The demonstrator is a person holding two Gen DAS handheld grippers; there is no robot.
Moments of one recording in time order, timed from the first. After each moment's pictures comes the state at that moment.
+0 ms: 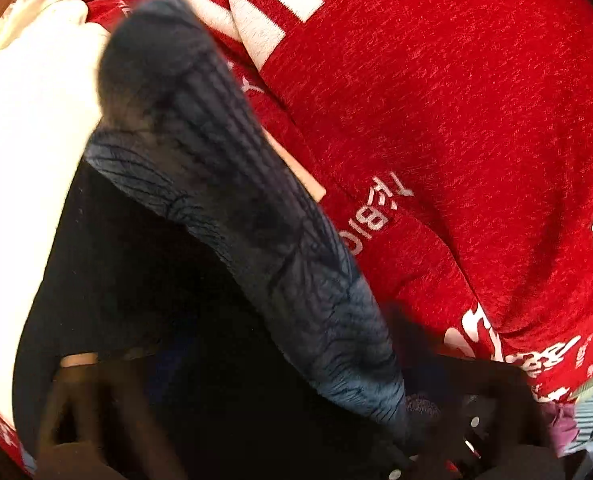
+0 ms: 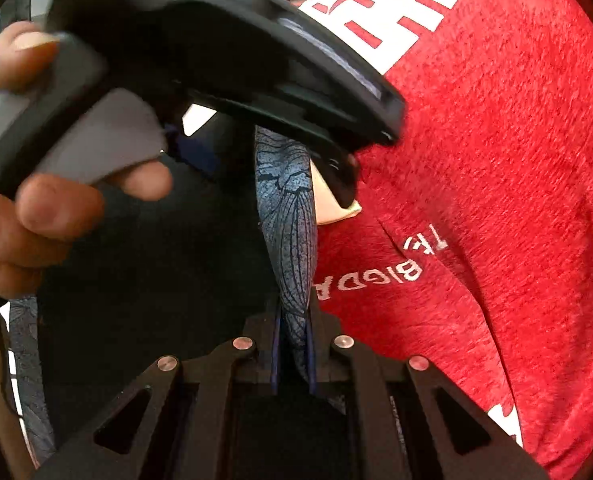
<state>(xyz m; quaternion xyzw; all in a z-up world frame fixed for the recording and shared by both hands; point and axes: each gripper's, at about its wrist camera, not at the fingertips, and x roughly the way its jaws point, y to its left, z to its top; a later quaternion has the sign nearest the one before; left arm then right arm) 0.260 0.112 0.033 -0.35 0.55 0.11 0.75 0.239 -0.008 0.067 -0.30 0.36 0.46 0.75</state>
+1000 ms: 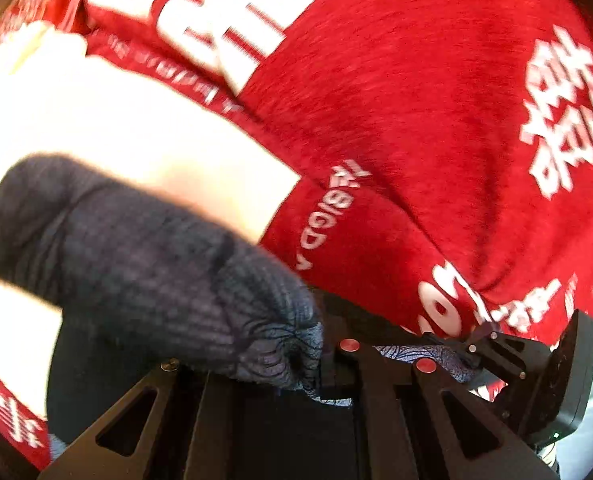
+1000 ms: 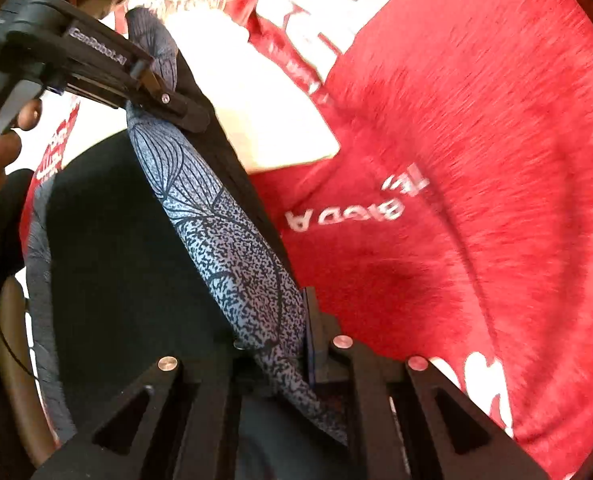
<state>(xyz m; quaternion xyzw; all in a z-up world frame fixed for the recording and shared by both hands) 0.195 0.112 0.091 -0.31 0.50 0.04 0.81 0.245 -0.066 0.103 -0.33 0.42 0.44 0.72</state>
